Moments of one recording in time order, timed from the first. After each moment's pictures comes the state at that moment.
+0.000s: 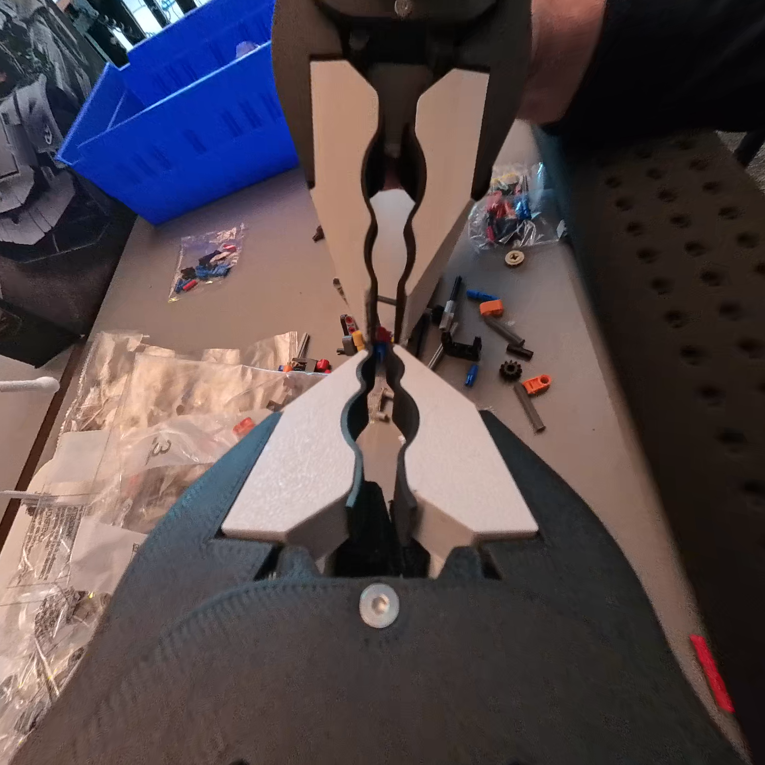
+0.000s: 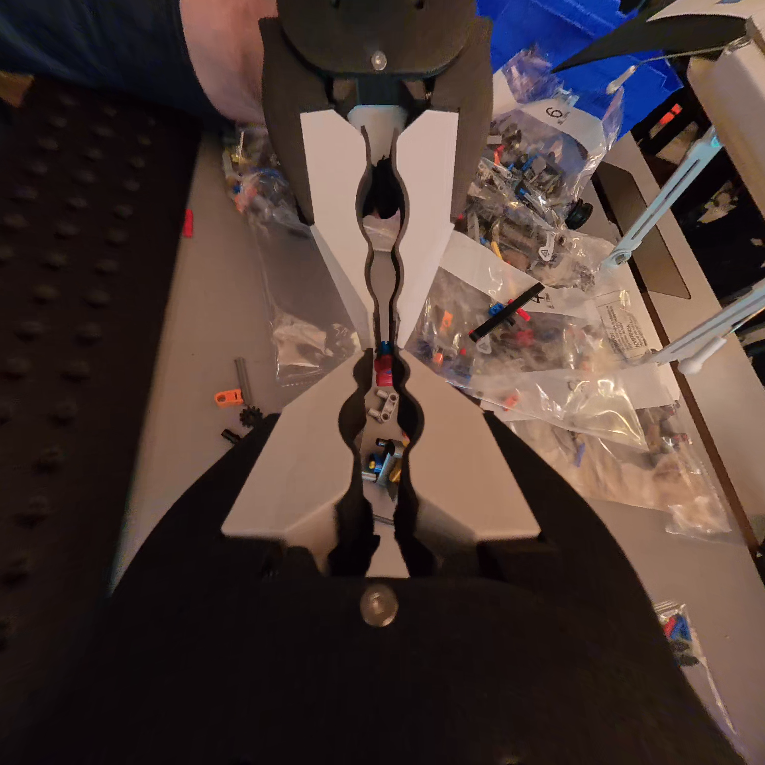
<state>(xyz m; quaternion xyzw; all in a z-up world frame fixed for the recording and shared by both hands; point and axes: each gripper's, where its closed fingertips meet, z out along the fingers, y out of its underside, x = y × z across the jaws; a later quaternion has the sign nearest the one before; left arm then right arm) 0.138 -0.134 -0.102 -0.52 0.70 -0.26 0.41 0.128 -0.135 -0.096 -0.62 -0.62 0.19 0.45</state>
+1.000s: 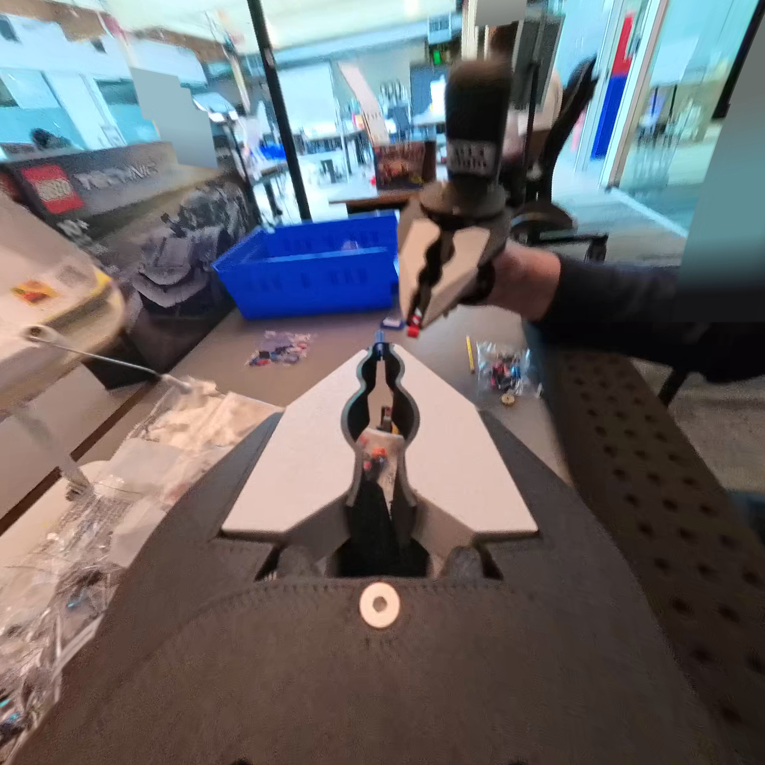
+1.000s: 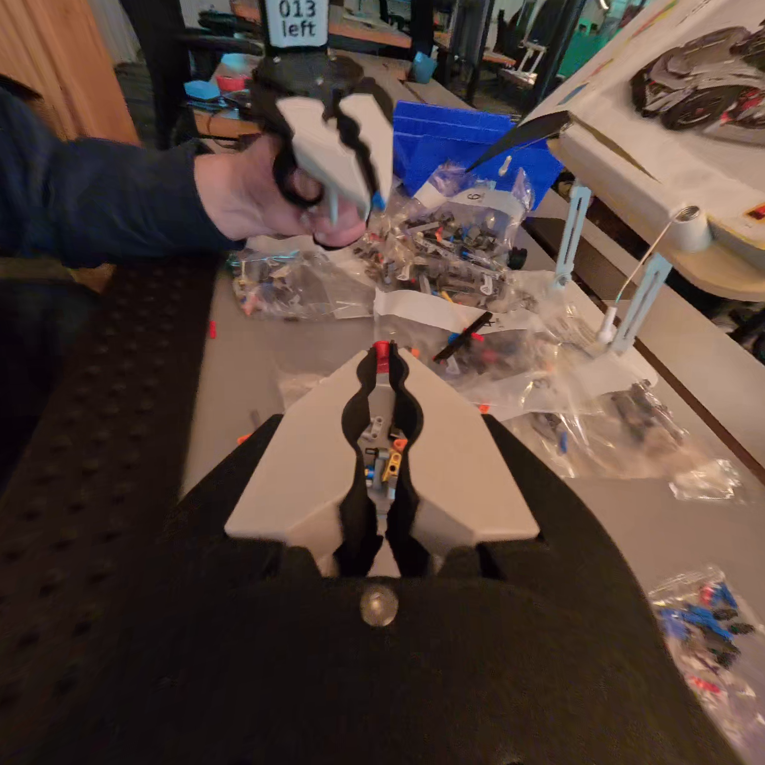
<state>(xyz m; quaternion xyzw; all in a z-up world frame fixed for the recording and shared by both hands) 0.100 -0.116 -0.008 -0.52 0.54 -0.42 0.51 0.164 -0.128 -0.041 -0.63 -0.51 0.30 0.51</state>
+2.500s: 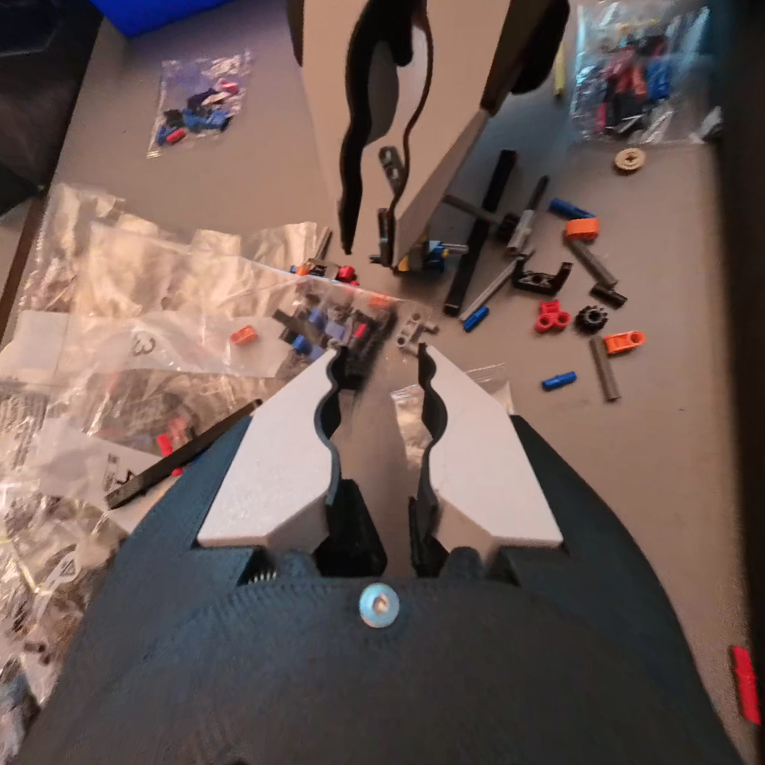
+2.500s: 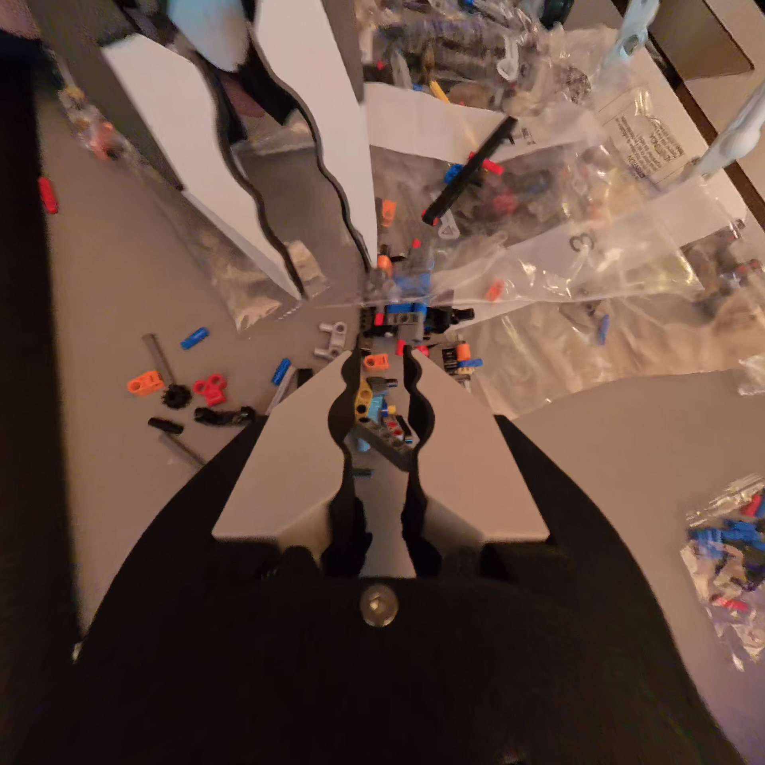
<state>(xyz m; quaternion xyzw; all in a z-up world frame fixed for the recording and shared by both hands) 0.124 -0.098 -0.146 -0.62 0.68 -0.18 0.35 0.161 -0.090 -0.139 -0.75 -0.52 0.18 0.37</state>
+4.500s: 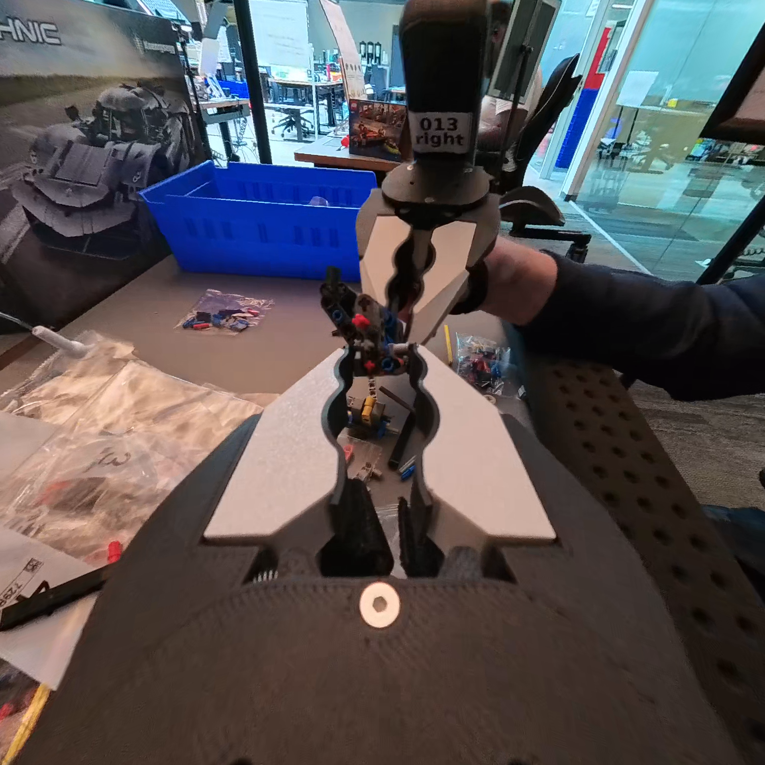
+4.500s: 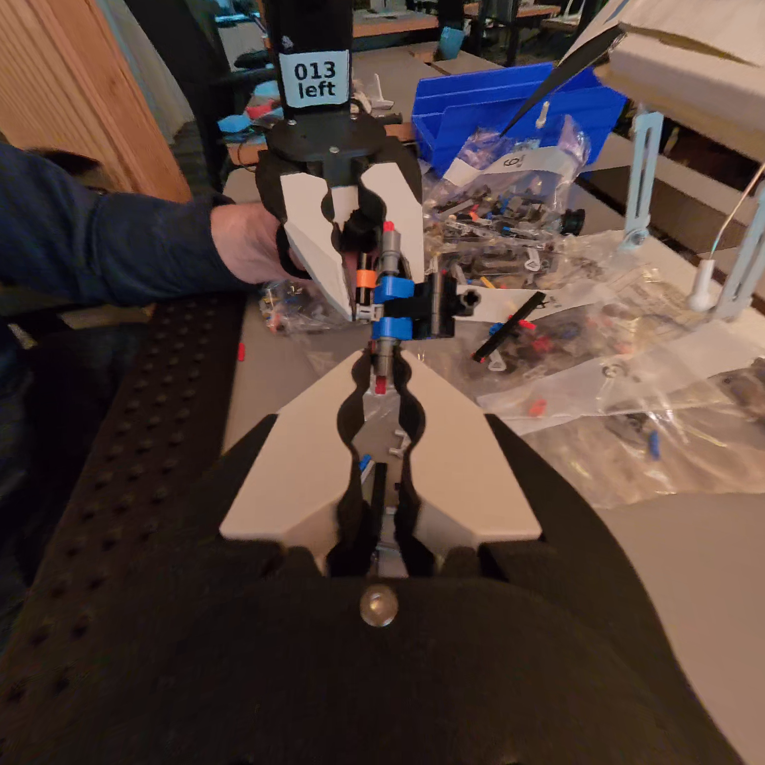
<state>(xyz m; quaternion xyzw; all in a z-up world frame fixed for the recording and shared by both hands) 0.138 -0.115 -0.048 -0.56 0.53 -0.47 0.44 0.140 -0.118 -0.062 -0.65 -0.47 0.39 0.45</state>
